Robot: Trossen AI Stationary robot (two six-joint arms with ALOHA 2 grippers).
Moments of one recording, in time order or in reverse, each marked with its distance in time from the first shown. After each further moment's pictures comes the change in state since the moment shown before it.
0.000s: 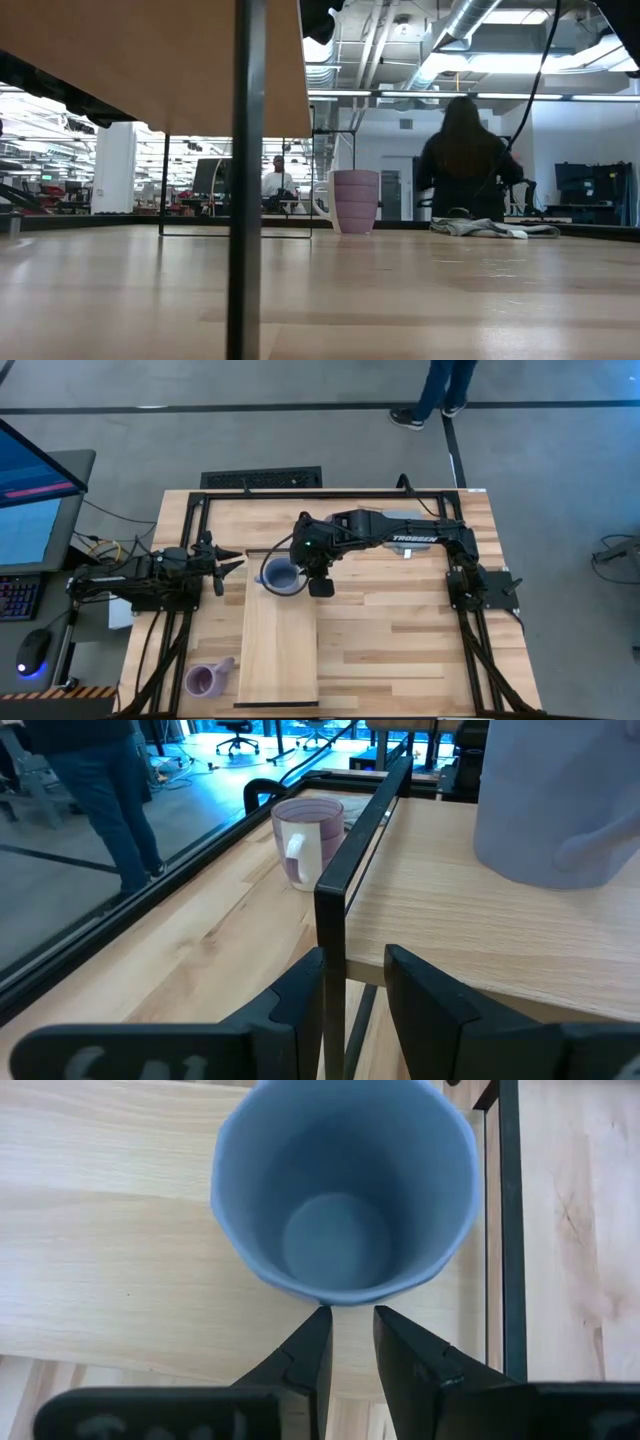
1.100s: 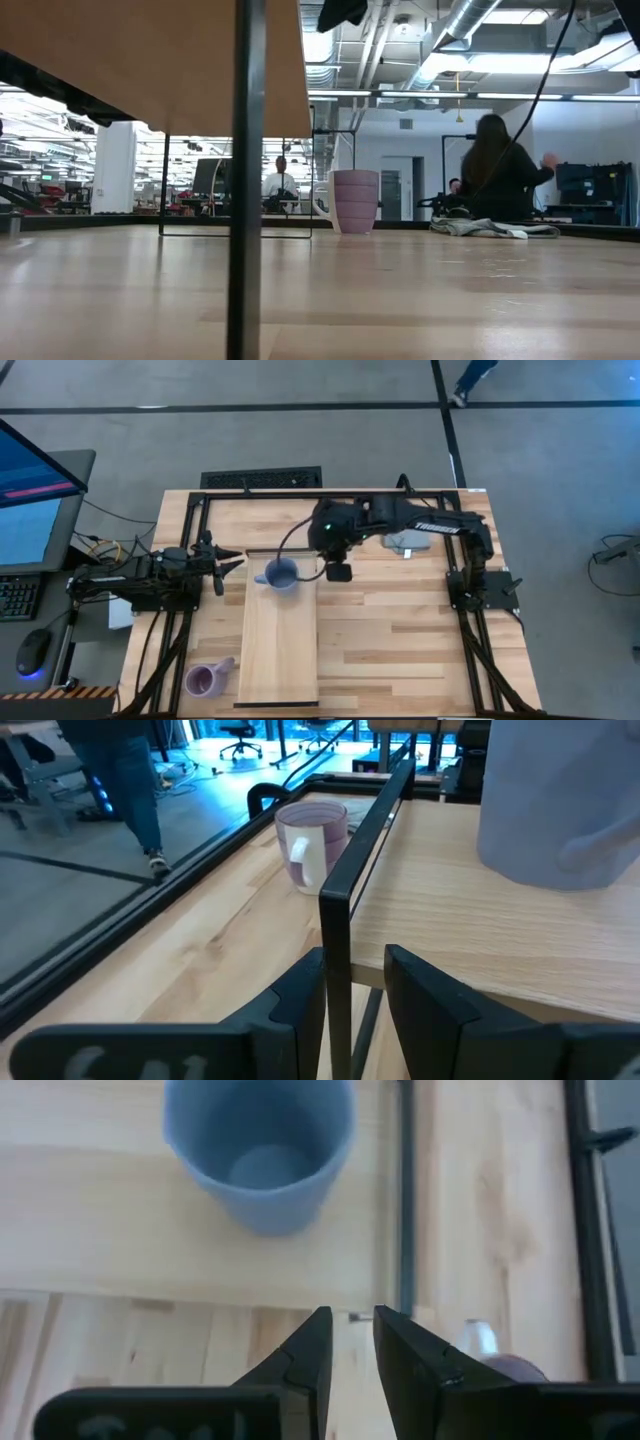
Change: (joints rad) left arm 0.000 0.000 0.000 0.007 -0.009 0.024; right arm -0.051 -0.128 0.002 -0.146 0.091 -0.034
